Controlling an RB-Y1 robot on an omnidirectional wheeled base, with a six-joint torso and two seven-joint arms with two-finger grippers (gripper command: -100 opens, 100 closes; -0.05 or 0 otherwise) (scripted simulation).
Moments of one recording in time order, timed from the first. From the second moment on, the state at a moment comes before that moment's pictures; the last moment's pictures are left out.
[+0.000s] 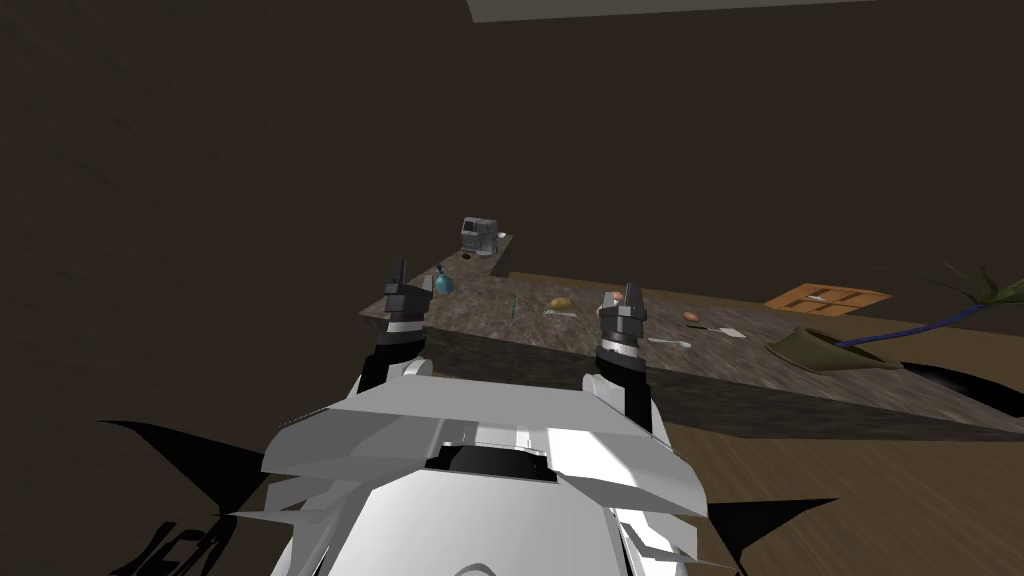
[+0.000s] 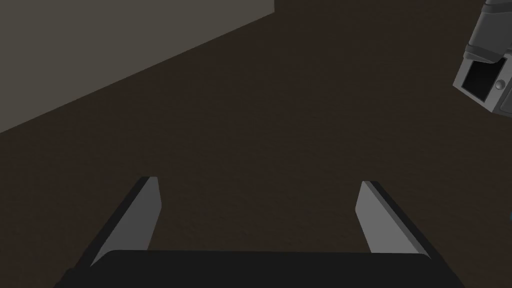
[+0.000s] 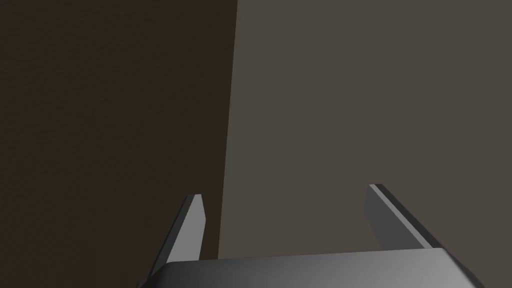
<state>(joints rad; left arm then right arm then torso) 0.53 0.00 -0.04 -2.35 0.04 -0.40 0.00 0.51 0.00 -0.07 -2.31 -0.02 -0.44 0.05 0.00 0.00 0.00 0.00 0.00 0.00</state>
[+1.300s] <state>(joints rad) 0.53 0.00 -0.04 -2.35 0.04 -0.40 0.00 0.47 -0.35 -0.14 -2.19 -0.15 -0.42 0.09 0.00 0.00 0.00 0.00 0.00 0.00</state>
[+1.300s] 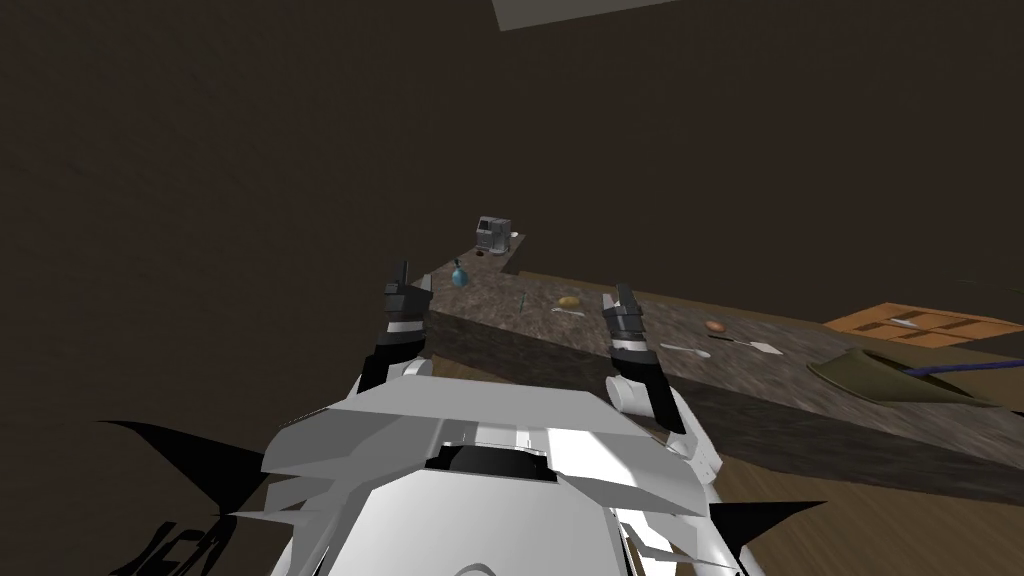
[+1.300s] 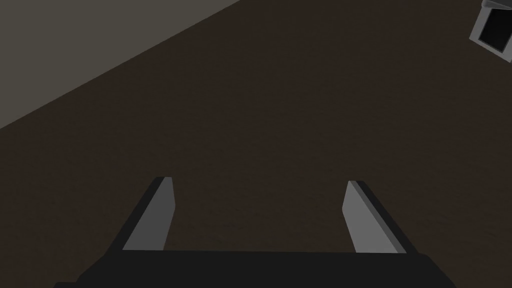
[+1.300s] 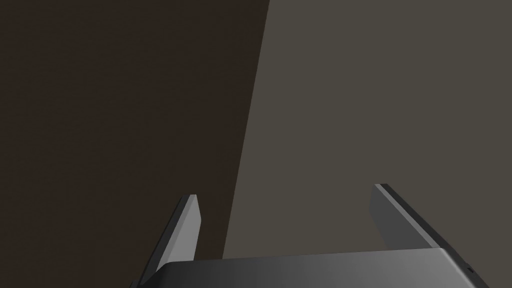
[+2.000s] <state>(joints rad) 0.53 0.00 -0.04 -2.35 0.04 -0.40 0.00 0.46 -0.53 -0.13 -2.12 -0.25 -0.40 0.11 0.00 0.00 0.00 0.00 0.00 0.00</state>
